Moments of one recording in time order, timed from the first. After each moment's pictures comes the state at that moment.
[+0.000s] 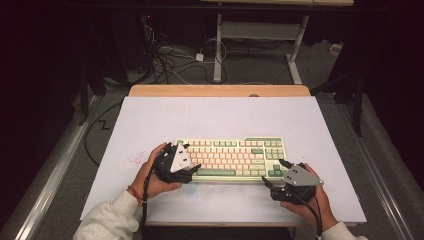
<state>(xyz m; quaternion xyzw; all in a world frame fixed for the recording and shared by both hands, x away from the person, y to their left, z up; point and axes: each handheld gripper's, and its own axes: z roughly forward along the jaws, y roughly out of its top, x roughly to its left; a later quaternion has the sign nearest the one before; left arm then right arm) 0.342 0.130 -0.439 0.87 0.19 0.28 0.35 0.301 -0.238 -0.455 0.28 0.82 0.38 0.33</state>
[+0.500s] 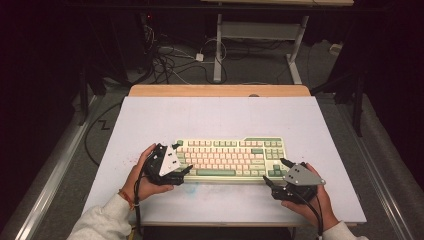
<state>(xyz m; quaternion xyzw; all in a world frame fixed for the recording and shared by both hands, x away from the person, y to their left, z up) 0.333 0.154 -0.444 0.86 0.21 0.30 0.35 0.302 -0.241 -0.453 0.28 0.81 0.38 0.33</state>
